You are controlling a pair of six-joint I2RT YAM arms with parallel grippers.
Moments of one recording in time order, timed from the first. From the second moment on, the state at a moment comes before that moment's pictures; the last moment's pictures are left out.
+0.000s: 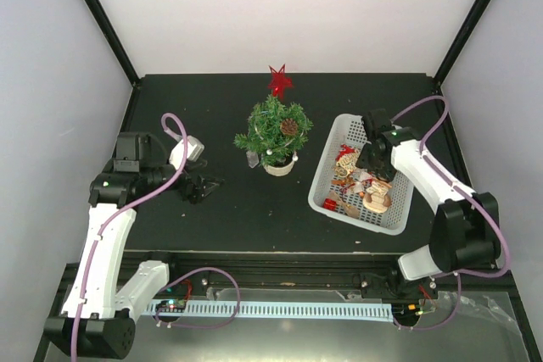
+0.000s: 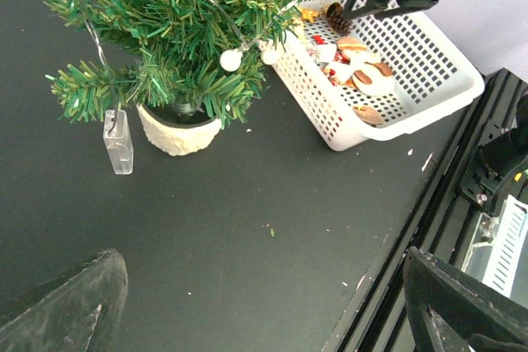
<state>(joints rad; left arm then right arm) -0.02 0.86 1.00 -0.99 0.84 0.37 0.27 1.44 1.09 -0.90 0.18 0.69</state>
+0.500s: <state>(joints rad) -0.02 0.88 1.01 -1.00 0.85 0.37 0.14 1.59 1.08 -0.86 0.29 0.81</state>
